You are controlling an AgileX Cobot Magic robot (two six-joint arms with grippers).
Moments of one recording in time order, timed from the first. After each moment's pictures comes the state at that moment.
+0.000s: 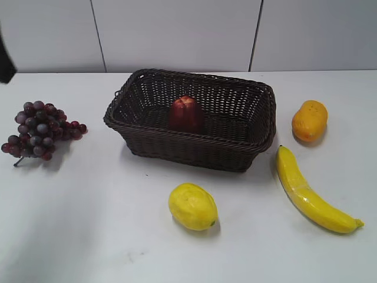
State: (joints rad) left arm -0.26 1.35 -1.32 -0.17 1.22 0.18; right arm 0.12 0.00 -0.50 -0.11 1.04 0.10
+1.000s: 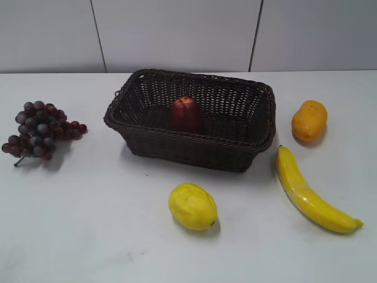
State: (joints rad) left arm -0.06 0.12 -0.56 -0.15 1.21 0.12; right arm 0.12 0.00 -0.50 -0.11 1.04 0.10
